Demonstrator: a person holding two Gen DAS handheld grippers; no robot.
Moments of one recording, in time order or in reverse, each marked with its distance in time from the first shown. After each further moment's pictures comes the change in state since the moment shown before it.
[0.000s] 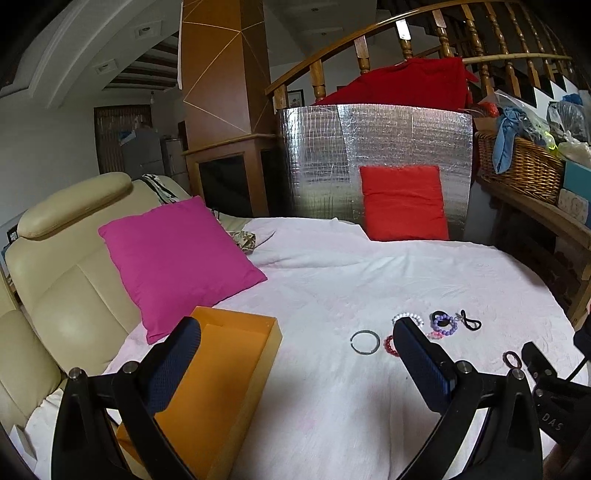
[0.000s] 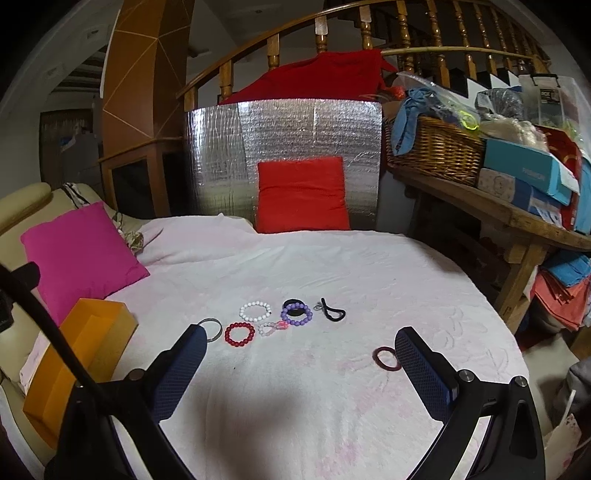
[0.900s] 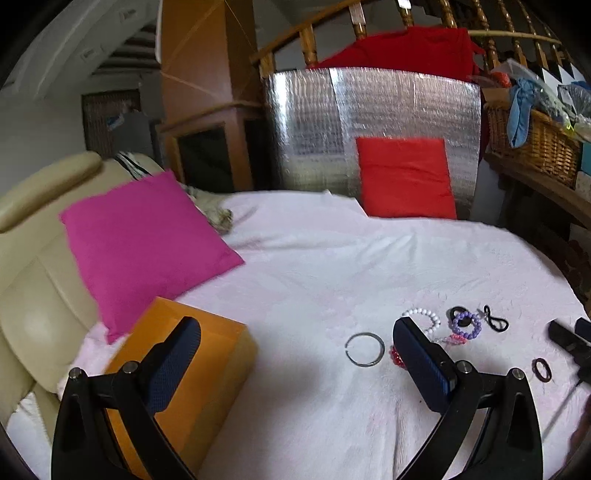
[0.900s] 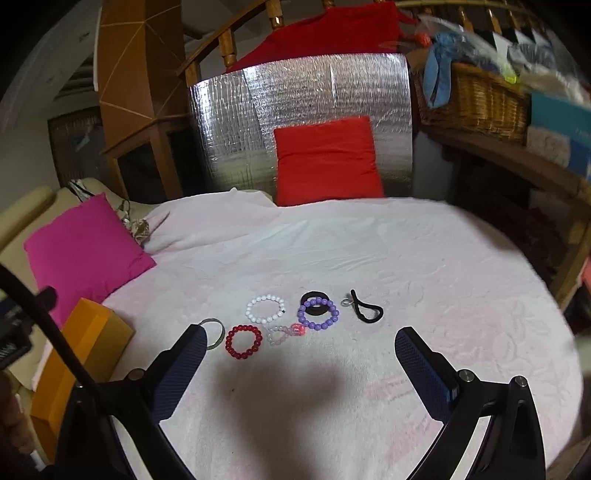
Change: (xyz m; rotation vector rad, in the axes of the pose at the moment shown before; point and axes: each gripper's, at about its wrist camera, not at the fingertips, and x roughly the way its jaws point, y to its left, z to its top) left arm 0.131 -0.035 -0.013 0.007 0.098 -0.034; right arm 0.127 -0.041 0.014 0.079 0.137 0.190
